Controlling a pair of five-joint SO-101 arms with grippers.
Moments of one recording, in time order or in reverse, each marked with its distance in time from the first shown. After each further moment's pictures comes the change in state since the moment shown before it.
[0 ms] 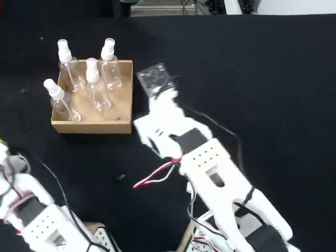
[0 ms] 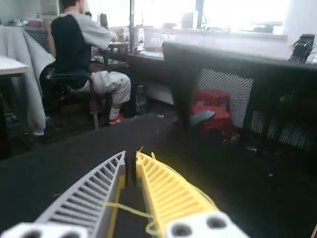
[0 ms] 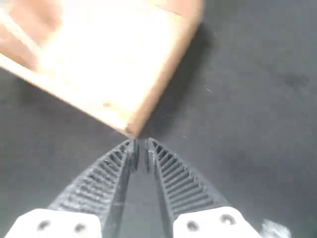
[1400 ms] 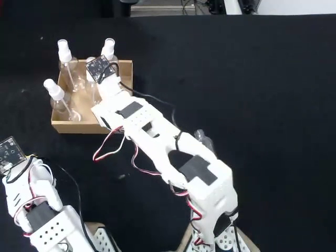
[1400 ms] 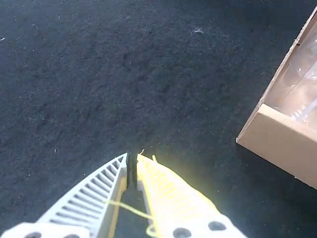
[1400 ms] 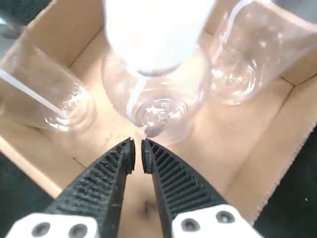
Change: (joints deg) left arm 7.0 -16.6 4.6 51.3 -6.2; right arm -7.4 54.4 -39.8 -11.2 0.0
